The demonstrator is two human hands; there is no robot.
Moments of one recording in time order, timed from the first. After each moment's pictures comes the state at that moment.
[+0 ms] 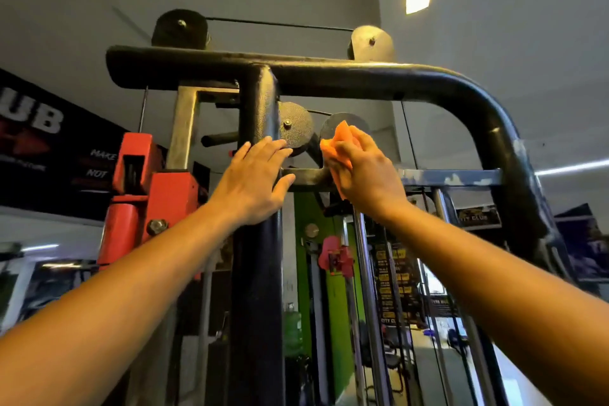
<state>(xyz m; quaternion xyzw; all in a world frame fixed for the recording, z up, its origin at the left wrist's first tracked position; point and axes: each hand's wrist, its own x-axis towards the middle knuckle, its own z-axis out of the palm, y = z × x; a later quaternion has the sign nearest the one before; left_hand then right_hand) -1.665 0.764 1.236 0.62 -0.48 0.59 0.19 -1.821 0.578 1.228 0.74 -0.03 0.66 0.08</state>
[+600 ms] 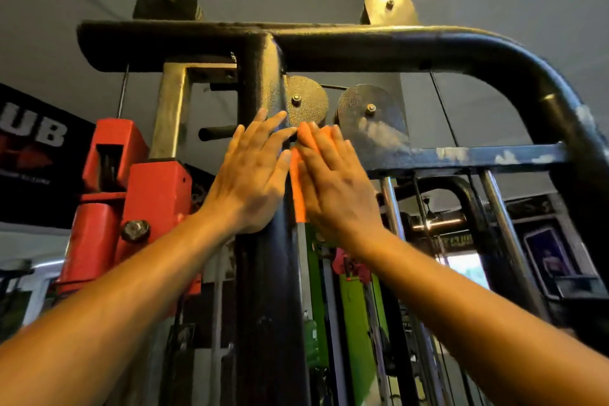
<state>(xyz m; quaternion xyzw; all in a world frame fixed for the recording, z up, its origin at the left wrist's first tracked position) -1.618 0.746 1.234 0.52 -0.53 0.59 0.30 -1.710 0.589 1.202 0.68 0.01 0.72 0.14</state>
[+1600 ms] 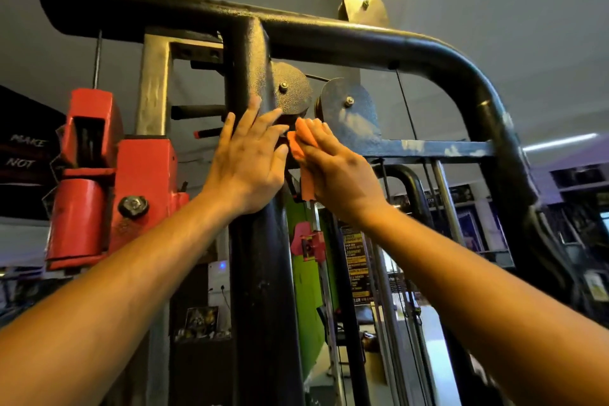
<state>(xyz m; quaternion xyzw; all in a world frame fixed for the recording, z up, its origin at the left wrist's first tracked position) -1.624 0.747 1.225 0.53 -0.54 0.59 0.28 -1.752 0.592 1.193 0.69 0.02 0.67 0.25</state>
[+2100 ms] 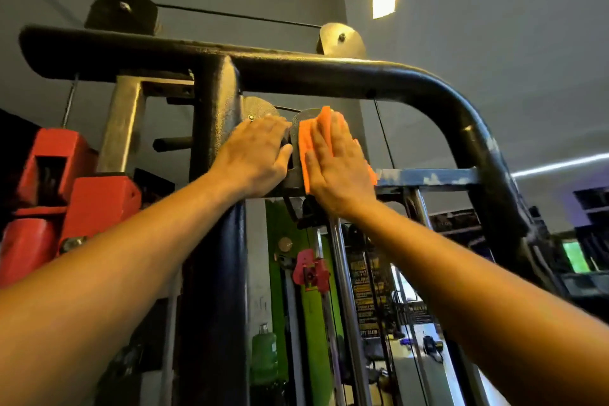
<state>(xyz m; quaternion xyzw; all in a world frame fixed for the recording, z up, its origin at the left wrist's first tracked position) -1.689 0.702 1.291 0.59 -0.50 0.60 0.20 -1.784 0.537 1.250 0.72 -0.06 0.67 0.13</state>
